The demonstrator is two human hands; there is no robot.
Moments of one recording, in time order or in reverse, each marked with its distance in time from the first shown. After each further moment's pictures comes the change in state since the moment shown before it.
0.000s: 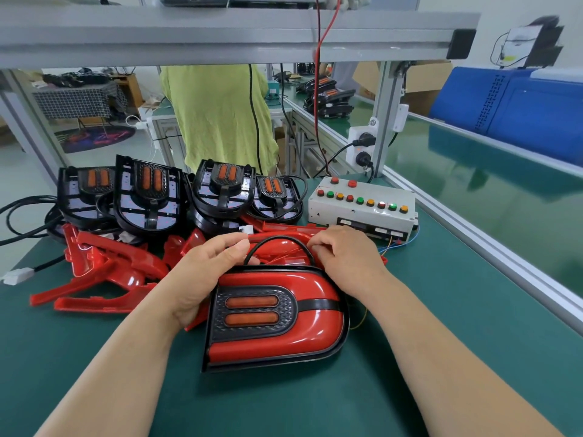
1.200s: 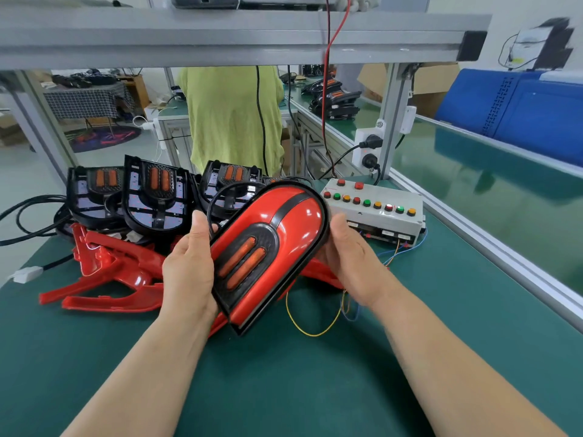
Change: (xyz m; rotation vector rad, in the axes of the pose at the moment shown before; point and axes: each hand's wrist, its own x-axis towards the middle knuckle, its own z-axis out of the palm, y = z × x) left_hand 0.001 0.007 0.021 -0.550 0.582 0.032; right_hand -0.012 -0.024 -0.004 1.213 -0.175 -0.090
